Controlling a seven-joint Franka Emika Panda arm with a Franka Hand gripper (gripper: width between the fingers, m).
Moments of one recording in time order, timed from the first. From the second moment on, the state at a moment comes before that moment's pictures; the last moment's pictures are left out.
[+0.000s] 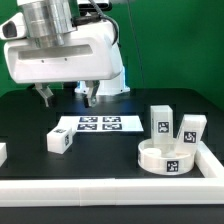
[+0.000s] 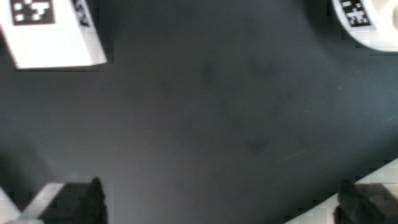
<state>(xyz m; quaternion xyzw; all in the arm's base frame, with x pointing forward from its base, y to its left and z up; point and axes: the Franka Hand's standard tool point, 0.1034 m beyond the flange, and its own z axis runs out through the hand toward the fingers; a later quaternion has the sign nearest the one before) 0.554 -0.077 0.107 -0.96 0.26 0.03 0.07</state>
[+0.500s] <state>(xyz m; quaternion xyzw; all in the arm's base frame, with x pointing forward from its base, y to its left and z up) 0.529 -0.113 0.079 -0.97 0.24 0.04 0.06</state>
